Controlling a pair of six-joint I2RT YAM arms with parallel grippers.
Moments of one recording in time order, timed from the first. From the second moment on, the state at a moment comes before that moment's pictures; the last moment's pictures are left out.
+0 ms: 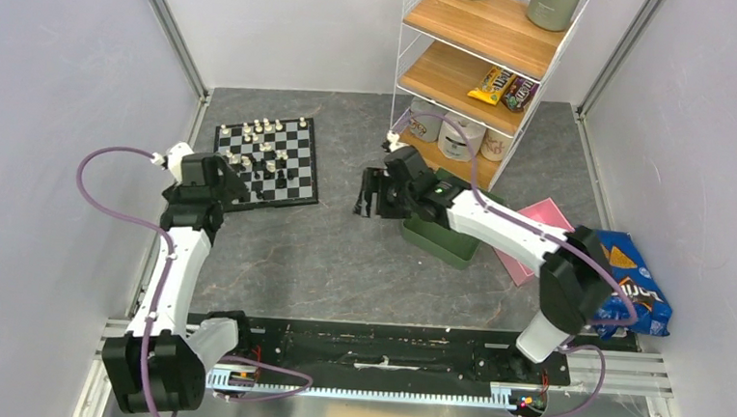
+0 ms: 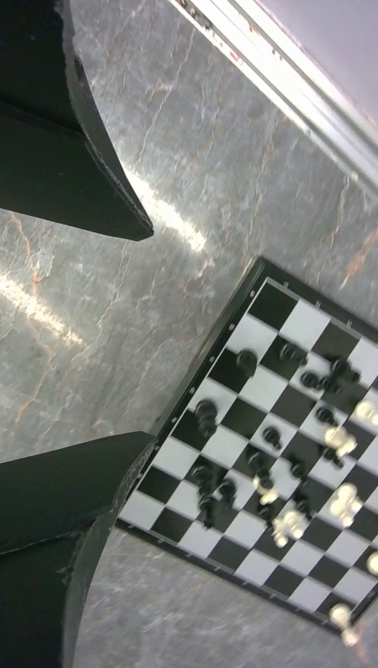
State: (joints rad) left arm 0.07 1.02 0.82 -0.50 -0.35 -0.54; right arm 0.77 1.61 1.24 -0.37 -0.05 0.64
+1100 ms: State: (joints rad) left arm 0.47 1.62 1.00 -0.25 -0.02 -0.57; right arm 0.69 2.55 2.18 -0.39 -0.24 0.67
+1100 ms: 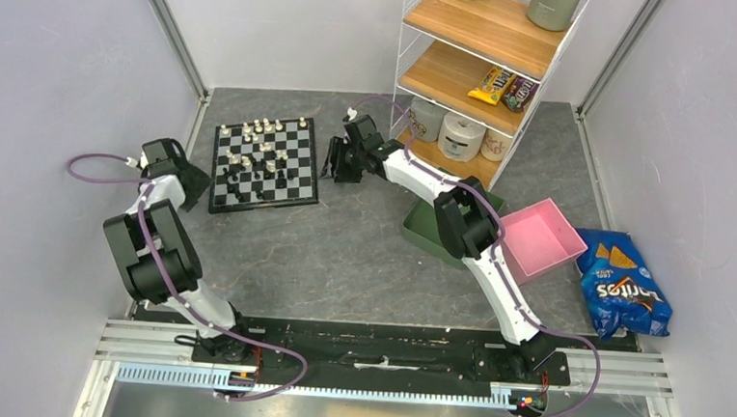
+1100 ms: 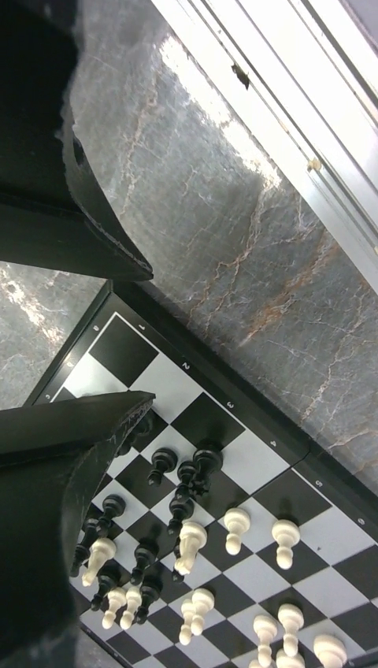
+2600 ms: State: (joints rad) left arm 0.50 1.72 0.94 -0.09 0.17 -0.51; right arm 0.70 2.63 2.20 -0.24 -0.36 0.79
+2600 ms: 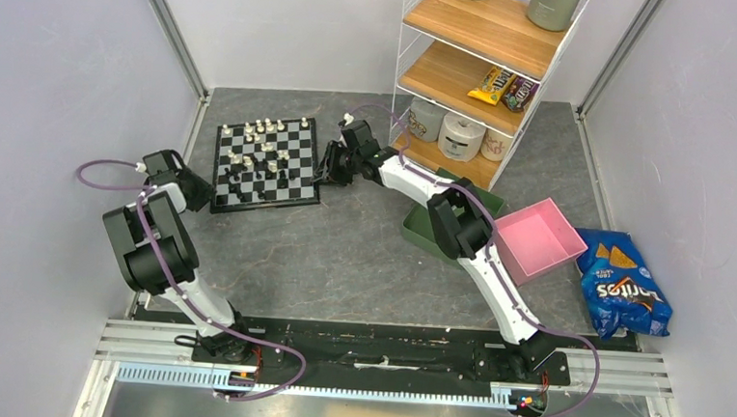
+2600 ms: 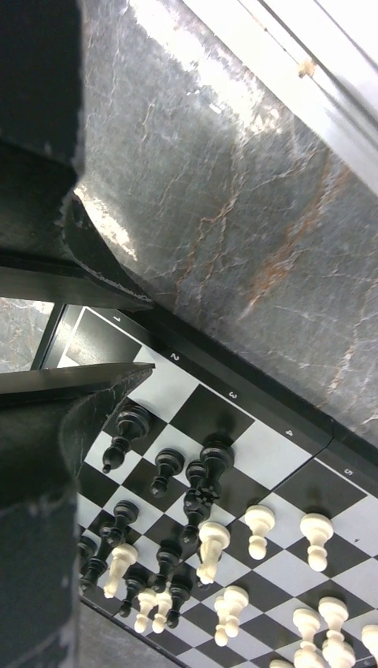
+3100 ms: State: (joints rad) left arm 0.49 1.56 0.75 -0.06 0.27 -0.51; right arm 0.70 2.47 1.98 -0.24 -0.27 0.78
